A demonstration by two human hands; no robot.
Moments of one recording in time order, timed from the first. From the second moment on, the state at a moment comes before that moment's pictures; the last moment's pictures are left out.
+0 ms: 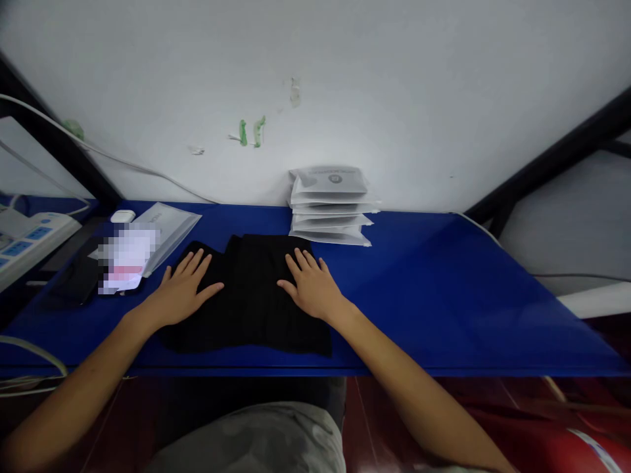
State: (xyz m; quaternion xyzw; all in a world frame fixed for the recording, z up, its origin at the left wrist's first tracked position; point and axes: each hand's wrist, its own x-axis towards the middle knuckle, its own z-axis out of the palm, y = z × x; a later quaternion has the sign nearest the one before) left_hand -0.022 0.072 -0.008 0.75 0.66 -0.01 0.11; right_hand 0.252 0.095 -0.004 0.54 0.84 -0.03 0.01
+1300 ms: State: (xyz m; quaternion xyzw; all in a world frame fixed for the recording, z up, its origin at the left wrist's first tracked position) left_hand -0.033 -0.039 0.016 0.87 0.46 0.14 0.12; right_hand 0.295 -0.011 0.038 0.42 0.87 -0.23 -0.09
